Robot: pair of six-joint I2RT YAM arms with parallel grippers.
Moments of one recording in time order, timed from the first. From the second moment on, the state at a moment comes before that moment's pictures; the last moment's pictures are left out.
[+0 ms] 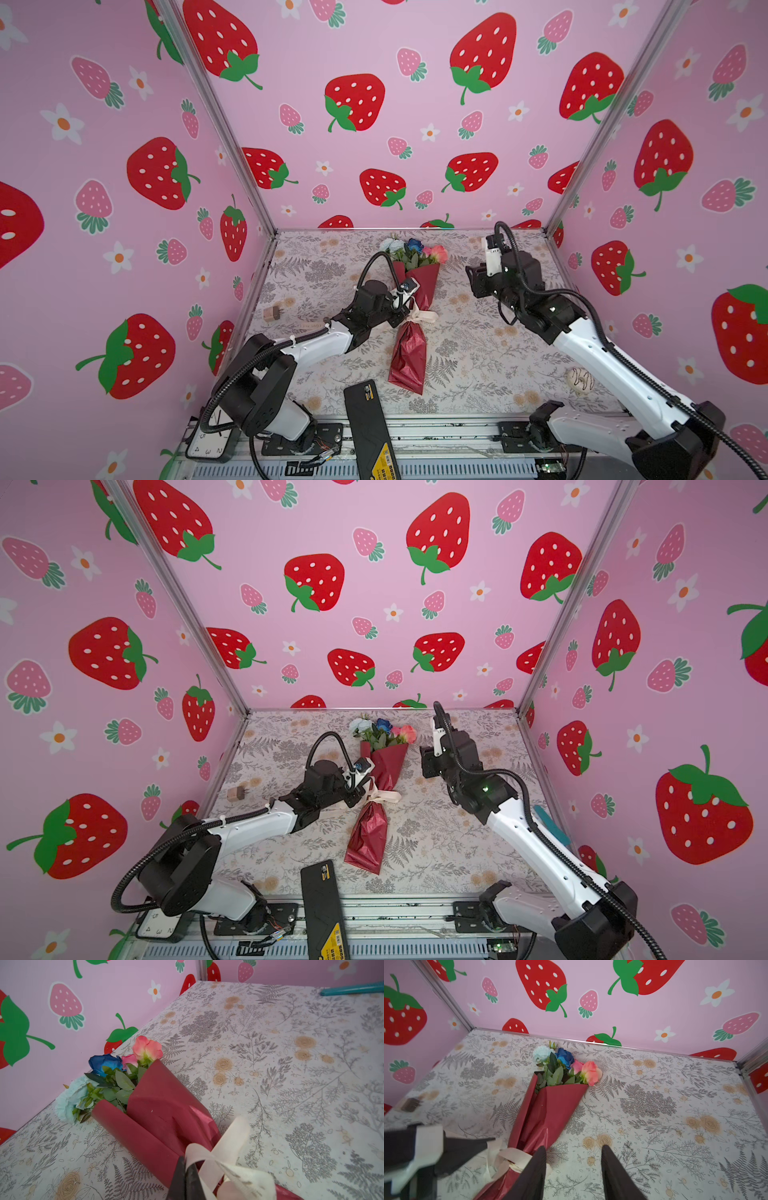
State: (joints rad) left arm -0.59 1.51 0.79 0.28 0.17 0.29; right arm 0.76 1.11 1.01 -0.38 0.23 0.15
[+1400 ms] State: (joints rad) left arm -0.39 1.77 1.13 -0.12 0.61 -0.02; right arm 1.31 2.35 1.72 -0.06 0.23 -0.41
